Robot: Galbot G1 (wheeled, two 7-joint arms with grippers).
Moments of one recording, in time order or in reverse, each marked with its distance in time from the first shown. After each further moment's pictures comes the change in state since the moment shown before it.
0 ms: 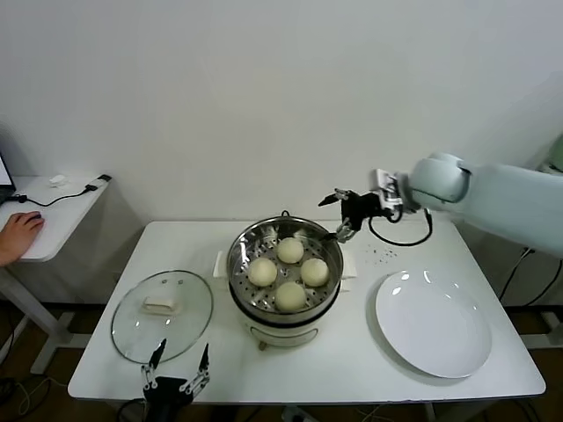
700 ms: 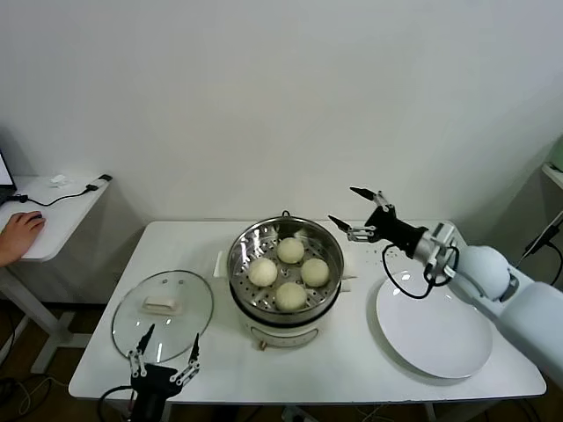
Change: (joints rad) left arm -0.005 -0.014 -0.055 -0.074 0.207 0.005 0.019; right arm -1.238 -0.121 1.240 0.227 -0.152 0.183 0.329
